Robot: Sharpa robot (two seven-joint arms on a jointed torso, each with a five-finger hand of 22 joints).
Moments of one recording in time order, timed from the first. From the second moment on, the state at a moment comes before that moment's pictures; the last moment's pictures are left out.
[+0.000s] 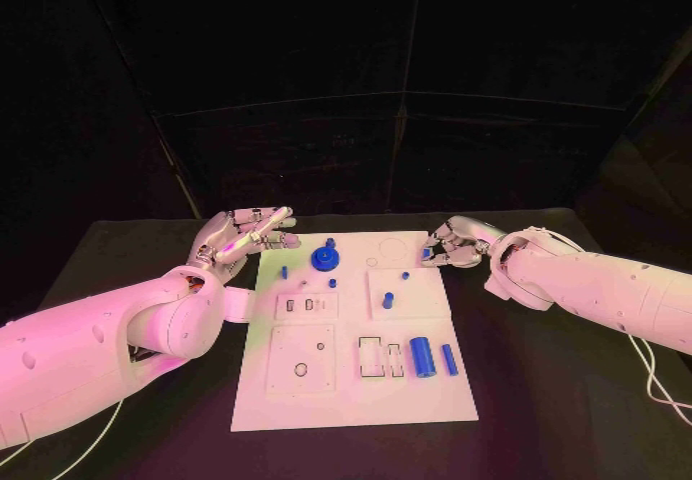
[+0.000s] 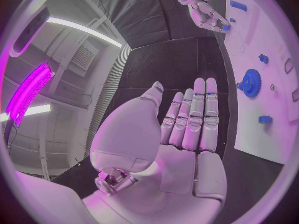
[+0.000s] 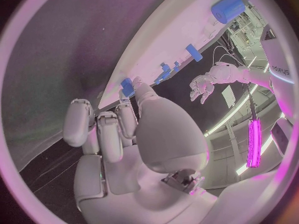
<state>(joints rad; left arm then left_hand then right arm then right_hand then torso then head) 1.18 -0.84 -0.05 1.53 -0.01 -0.36 0.52 1.33 0.02 0.09 0.18 0.05 0.91 0.23 0.09 0.07 0.98 0.18 0.10 0.07 1.10 0.12 0.19 0.22 0.18 0.95 0.23 0.34 0.15 1.20 -0.79 -0.09 1.13 -1.12 -0.28 0.18 1.40 0.05 0.07 0.06 0.18 1.03 0.14 0.14 0.08 1.36 0.07 1.36 1.31 1.47 0.00 1.55 1.31 0.09 1.32 0.11 1.41 1.17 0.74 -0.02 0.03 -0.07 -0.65</state>
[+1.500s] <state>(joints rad) 1.18 -0.84 -0.05 1.51 -0.01 -0.36 0.50 1.33 0.02 0.09 0.18 0.05 0.91 0.23 0.09 0.07 0.98 0.18 0.09 0.07 1.10 0.12 0.19 0.22 0.18 0.95 0.23 0.34 0.15 1.21 -0.63 -0.09 1.46 -1.27 -0.41 -0.10 1.40 0.06 0.12 0.04 0.21 1.03 0.14 0.14 0.07 1.36 0.05 1.35 1.30 1.47 -0.01 1.56 1.31 0.09 1.32 0.10 1.41 1.16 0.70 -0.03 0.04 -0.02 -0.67</state>
